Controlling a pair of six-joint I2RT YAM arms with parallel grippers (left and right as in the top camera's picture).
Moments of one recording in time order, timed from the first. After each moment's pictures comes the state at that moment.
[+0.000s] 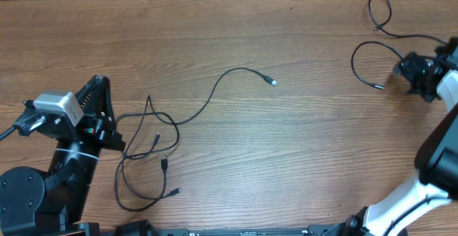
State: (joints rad) left arm 0.19 0.62 1.09 -0.44 0.37 -0.16; right arm -0.50 1.99 1.40 -0.45 -0.15 0.29
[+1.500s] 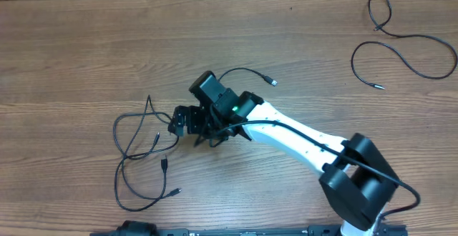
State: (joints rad) left arm -0.19 0.32 1.83 -1.39 -0.30 -0.08; right arm 0.86 1.92 1.40 -0.49 -0.39 0.97
